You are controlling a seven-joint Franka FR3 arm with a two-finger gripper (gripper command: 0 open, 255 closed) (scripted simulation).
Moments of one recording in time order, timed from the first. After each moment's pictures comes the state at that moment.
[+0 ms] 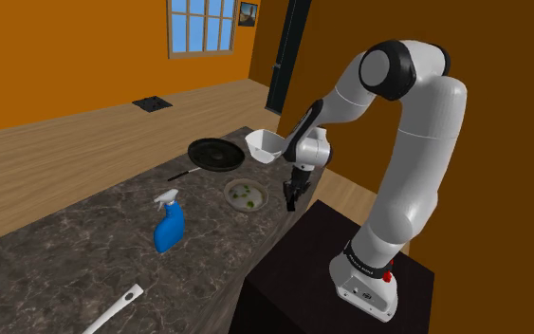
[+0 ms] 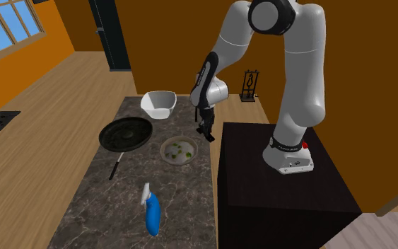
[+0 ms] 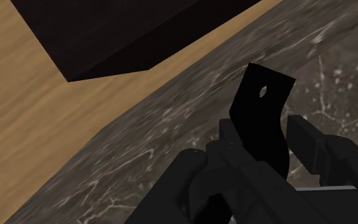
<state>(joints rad) -0.16 0.30 -0.29 -2.61 0.48 2.70 -0.43</state>
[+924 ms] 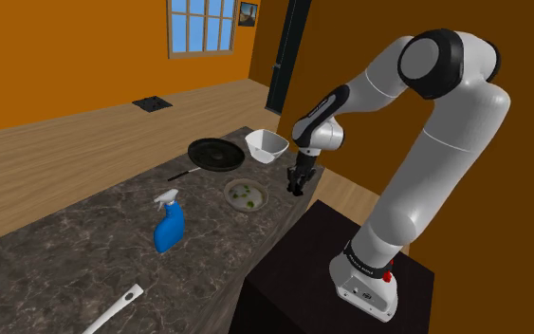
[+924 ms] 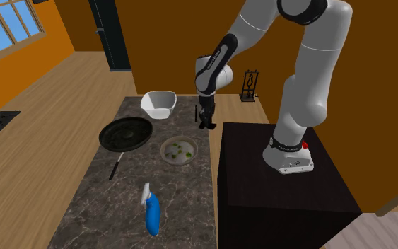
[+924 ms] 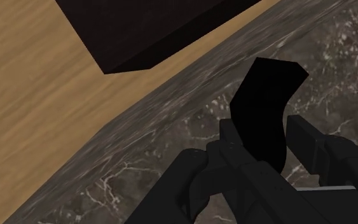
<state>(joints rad) -0.10 0.06 -0.40 -2.65 0.22 2.53 -0.23</state>
